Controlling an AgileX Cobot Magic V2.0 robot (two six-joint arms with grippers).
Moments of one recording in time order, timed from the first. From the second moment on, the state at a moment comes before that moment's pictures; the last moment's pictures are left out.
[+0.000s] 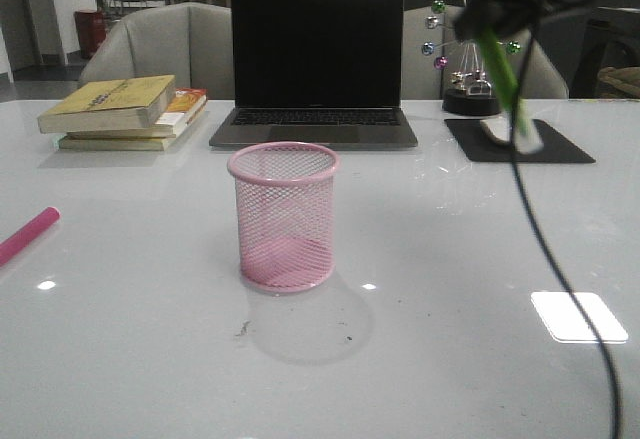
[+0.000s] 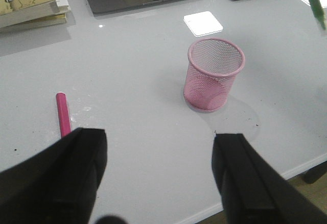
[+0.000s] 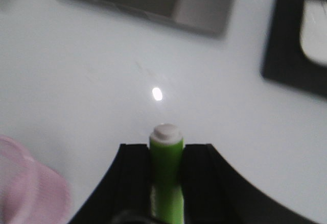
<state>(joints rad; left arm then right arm) -0.35 0.55 -0.68 -0.12 0.73 0.13 0.35 1.48 -1.08 0.08 0.19 -0.01</state>
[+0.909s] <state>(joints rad) -0.35 0.55 -0.68 -0.12 0.73 0.13 0.66 1.80 -0.91 0.08 -0.64 -0.01</state>
